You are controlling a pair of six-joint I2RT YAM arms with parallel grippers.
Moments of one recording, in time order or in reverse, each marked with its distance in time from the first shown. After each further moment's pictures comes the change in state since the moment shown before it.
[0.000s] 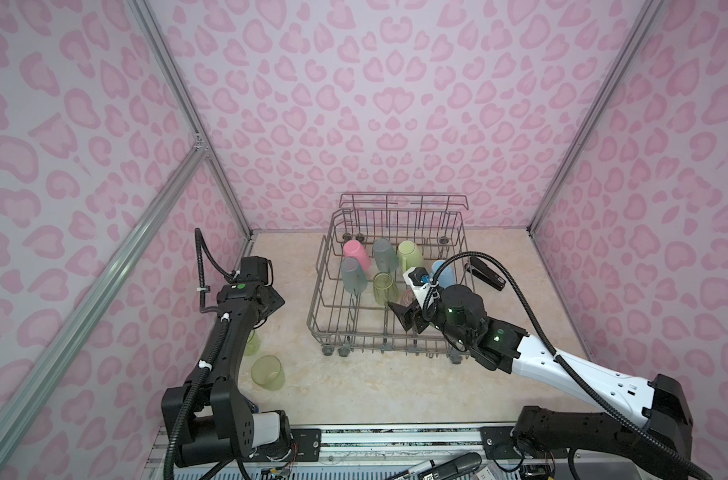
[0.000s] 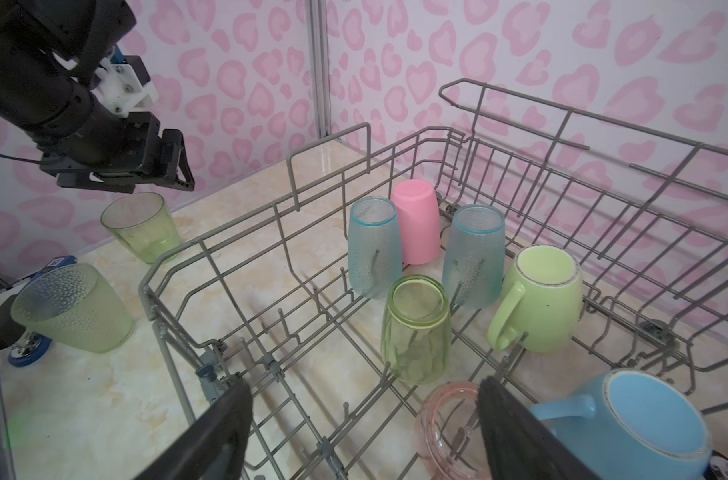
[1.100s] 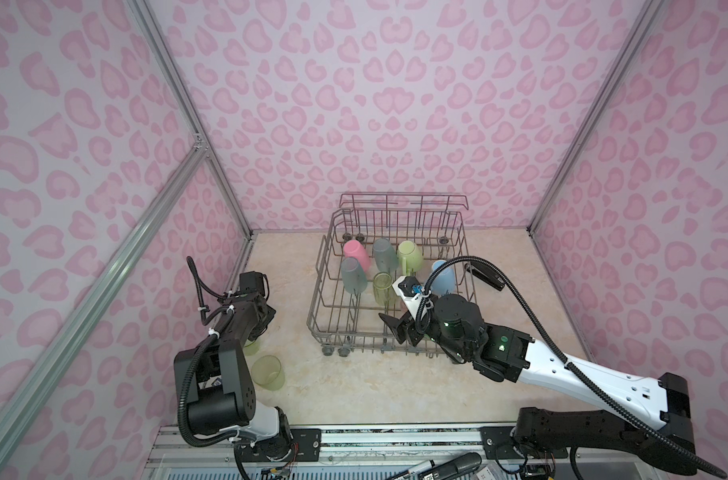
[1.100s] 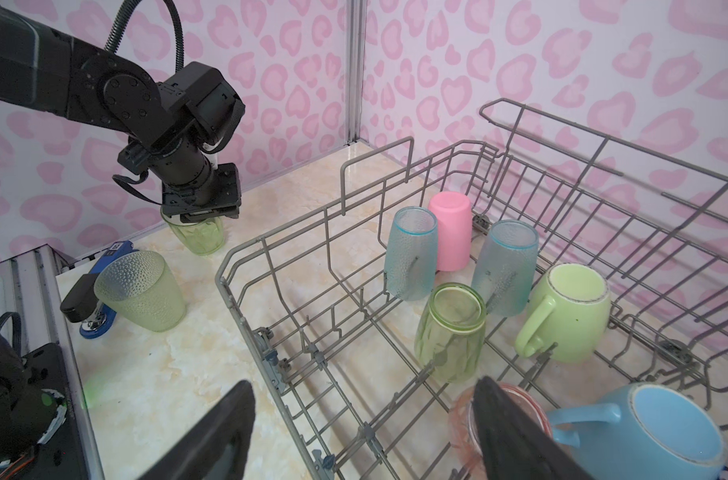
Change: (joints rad) left arm 0.100 0.160 -0.163 0.258 0.009 -0.163; right arm 0.157 -0.014 0.100 -0.137 0.113 0.014
